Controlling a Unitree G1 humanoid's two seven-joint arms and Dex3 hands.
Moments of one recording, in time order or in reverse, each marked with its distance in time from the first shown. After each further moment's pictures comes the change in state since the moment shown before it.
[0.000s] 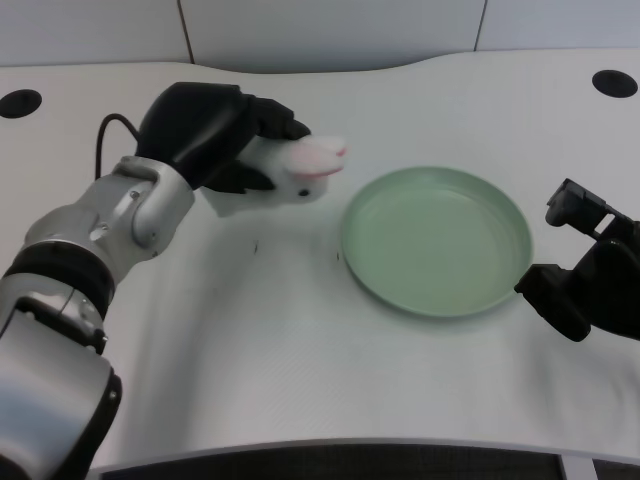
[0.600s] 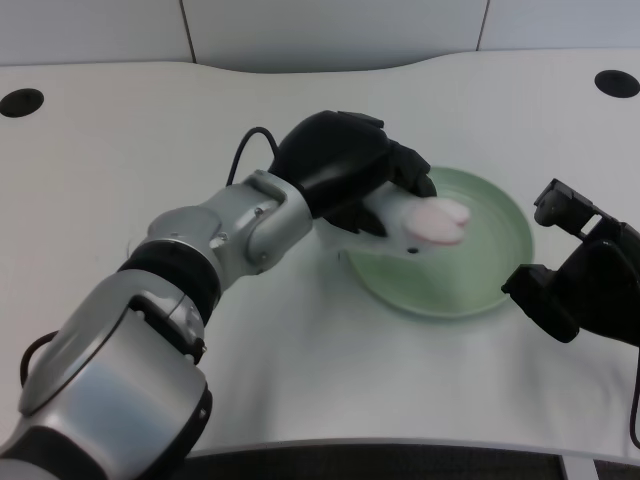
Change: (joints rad) left arm -0.047 -0.214 -0.119 0.018 0.073 -0.019 -0.036; right arm 0.000 0.036 -0.015 -0.013 0.008 0.024 0.023
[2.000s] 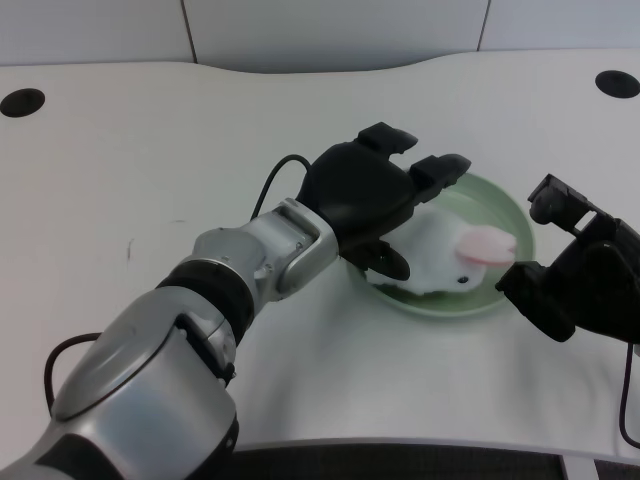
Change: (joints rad) left arm 0.014 -0.058 -0.126 0.021 0.118 0.183 0.108; right arm 0.000 0.020 -0.009 -0.027 0.007 0.010 0.029
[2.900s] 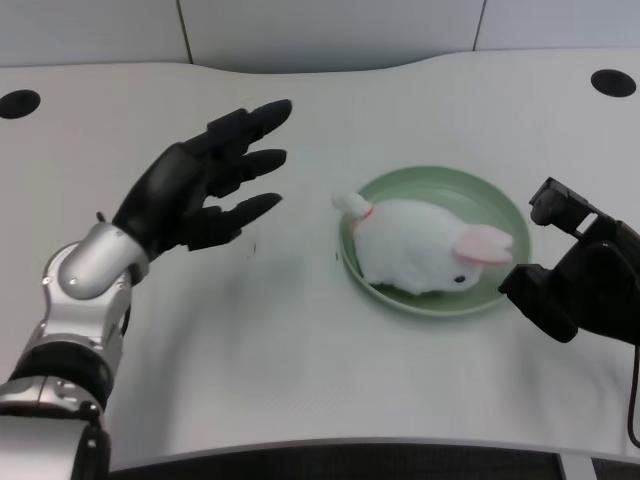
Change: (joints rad) left arm 0.315 0.218 0.823 -0.135 -0.979 -0.264 -1.069; right arm 0.002 -0.013 0.008 0.002 -0.010 0.015 -0.024
